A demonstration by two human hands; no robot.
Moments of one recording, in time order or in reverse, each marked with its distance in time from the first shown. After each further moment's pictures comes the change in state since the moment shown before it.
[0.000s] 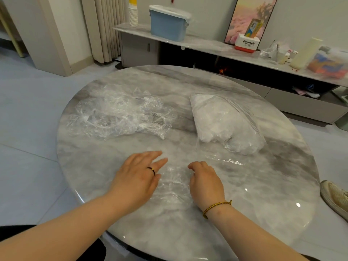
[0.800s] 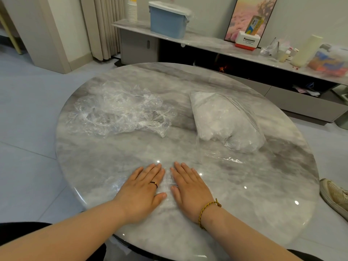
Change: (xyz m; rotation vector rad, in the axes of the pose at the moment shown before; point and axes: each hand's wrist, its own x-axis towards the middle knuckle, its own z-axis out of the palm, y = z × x) left_hand -0.010 0.010 0.026 0.031 -0.492 -0.036; right_hand -0.005 0.006 0.048 -0.184 0.150 -0.415
